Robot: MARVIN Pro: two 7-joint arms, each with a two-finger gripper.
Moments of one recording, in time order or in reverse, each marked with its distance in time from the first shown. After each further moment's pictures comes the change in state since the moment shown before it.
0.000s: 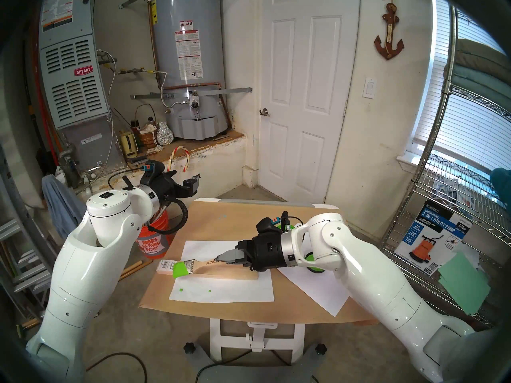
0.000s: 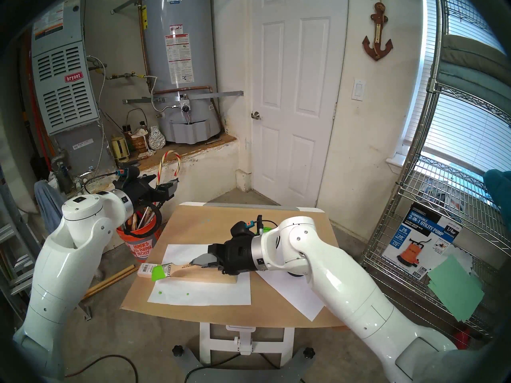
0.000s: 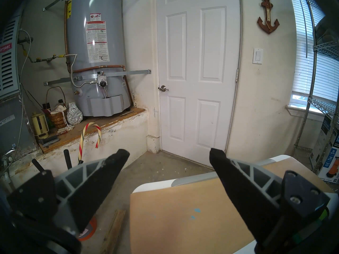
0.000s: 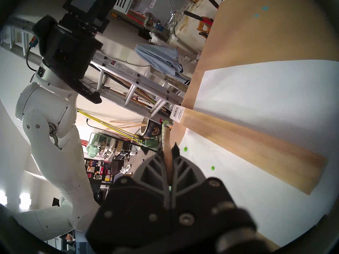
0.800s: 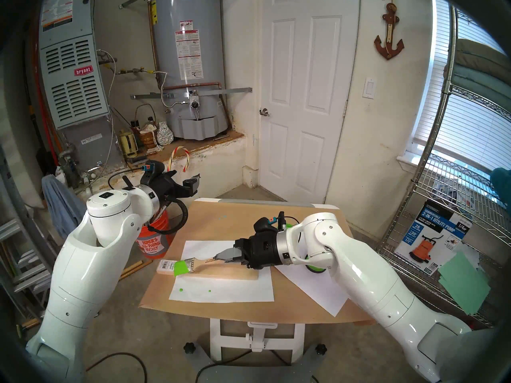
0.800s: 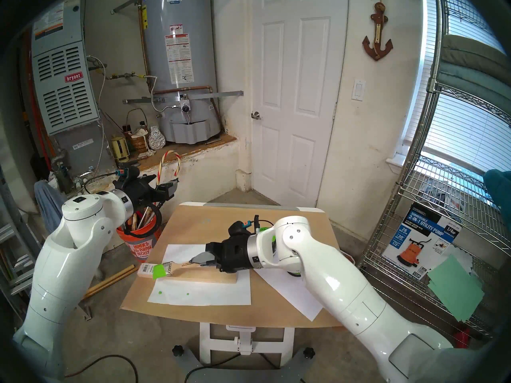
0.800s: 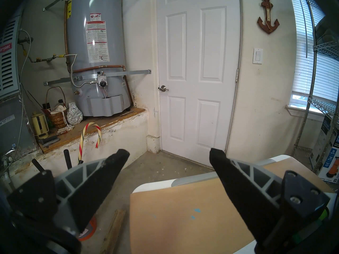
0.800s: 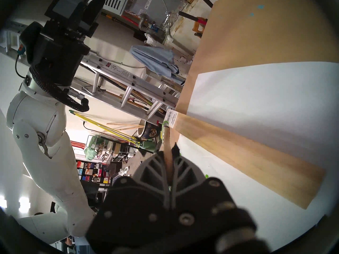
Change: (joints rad) left arm 0.000 0.000 0.000 0.000 0.000 0.000 0.000; right arm 0.027 -0.027 -0.018 0.065 -0.024 -0.010 0.008
